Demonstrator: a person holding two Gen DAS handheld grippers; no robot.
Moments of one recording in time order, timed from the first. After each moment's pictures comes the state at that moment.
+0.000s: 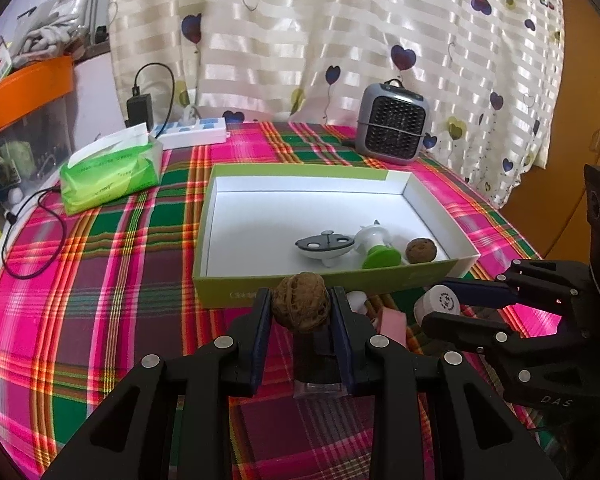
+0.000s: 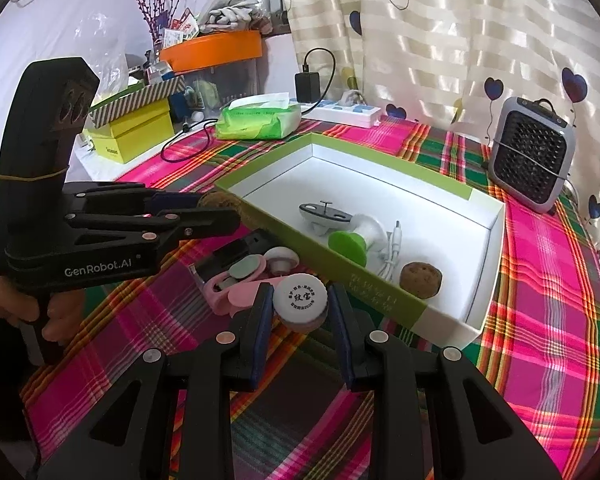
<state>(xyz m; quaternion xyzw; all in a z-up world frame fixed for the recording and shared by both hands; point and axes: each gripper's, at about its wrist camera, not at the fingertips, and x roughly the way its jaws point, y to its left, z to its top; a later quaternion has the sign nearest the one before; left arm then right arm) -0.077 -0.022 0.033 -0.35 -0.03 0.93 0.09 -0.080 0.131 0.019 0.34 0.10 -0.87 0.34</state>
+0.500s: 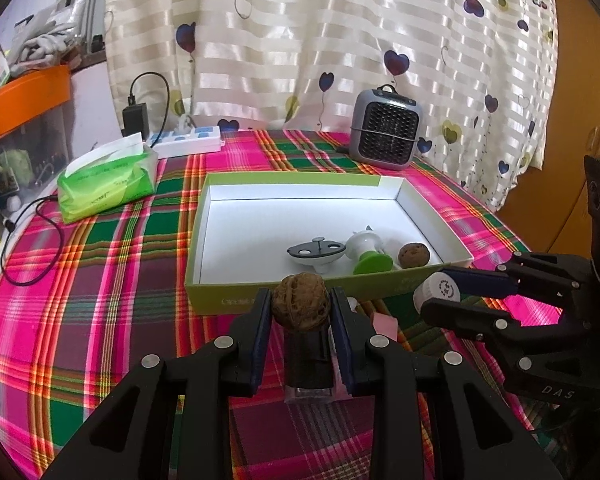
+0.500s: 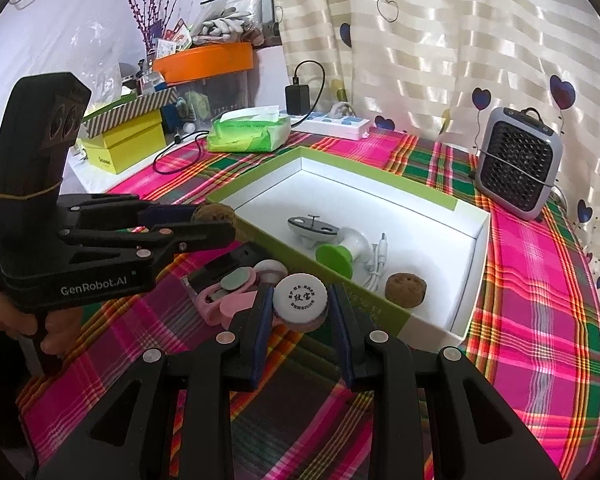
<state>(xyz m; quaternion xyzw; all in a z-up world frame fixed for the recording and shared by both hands) -0.074 -0.017 0.034 -0.33 -0.03 0.94 0.09 -0.078 0.135 0.025 0.32 0.10 -0.89 0.32</state>
